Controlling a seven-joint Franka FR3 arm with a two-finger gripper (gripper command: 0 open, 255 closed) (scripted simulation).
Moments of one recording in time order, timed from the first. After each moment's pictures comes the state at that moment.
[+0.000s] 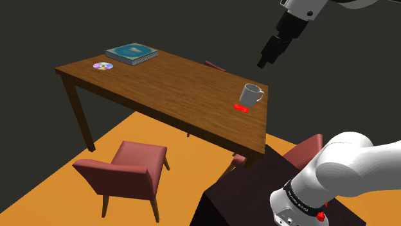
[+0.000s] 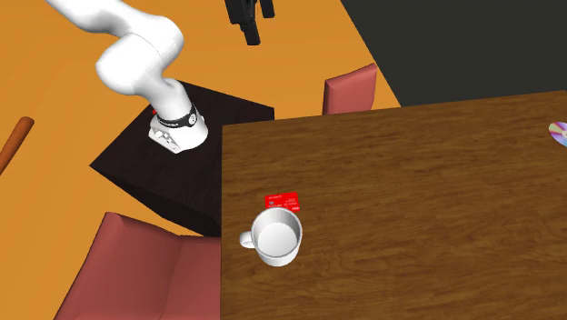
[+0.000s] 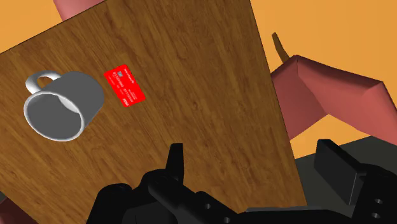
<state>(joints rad) 0.01 -0.76 -0.03 -2.29 -0.01 1.70 -0.15</state>
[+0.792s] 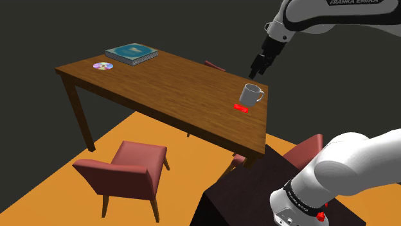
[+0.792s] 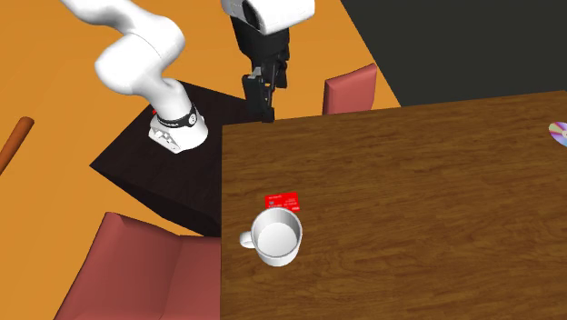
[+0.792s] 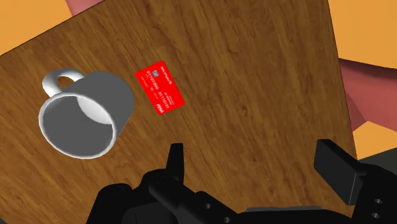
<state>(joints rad) -0.03 -0.54 -0.17 -2.33 -0.06 1.90 -0.28</state>
